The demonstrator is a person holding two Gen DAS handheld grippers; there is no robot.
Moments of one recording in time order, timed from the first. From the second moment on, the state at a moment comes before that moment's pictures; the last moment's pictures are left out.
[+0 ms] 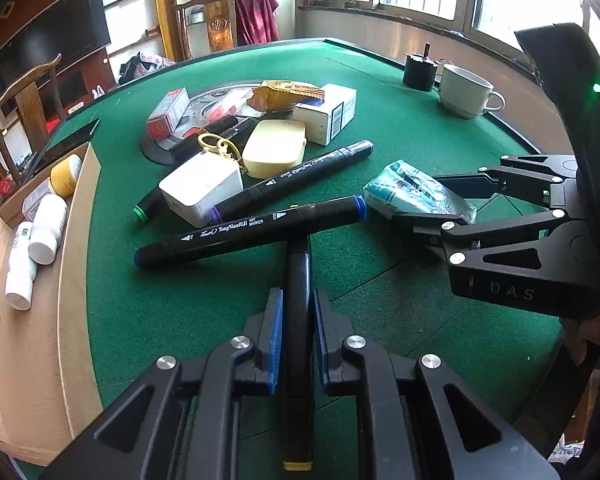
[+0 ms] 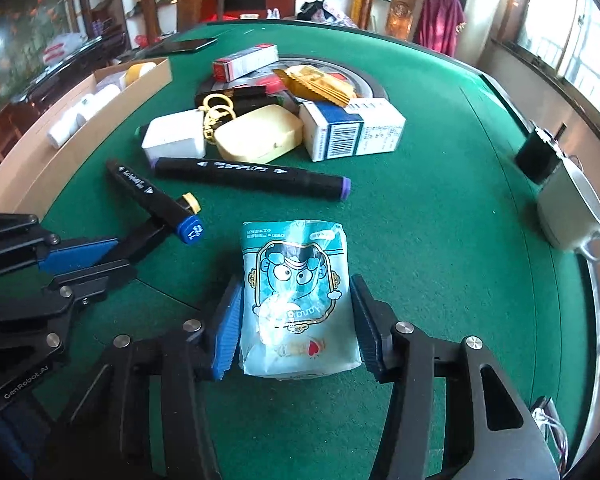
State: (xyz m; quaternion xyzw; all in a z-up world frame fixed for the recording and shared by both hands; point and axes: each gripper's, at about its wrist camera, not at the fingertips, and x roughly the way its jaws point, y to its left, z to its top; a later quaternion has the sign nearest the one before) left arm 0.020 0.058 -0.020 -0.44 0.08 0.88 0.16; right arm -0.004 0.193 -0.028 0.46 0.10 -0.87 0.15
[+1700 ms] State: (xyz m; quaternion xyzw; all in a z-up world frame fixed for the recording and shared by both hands) left arm 0.050 -0.044 0.044 -0.39 -0.13 0.87 0.28; right arm 0.030 0.159 0.048 0.38 -0.04 -0.90 0.20
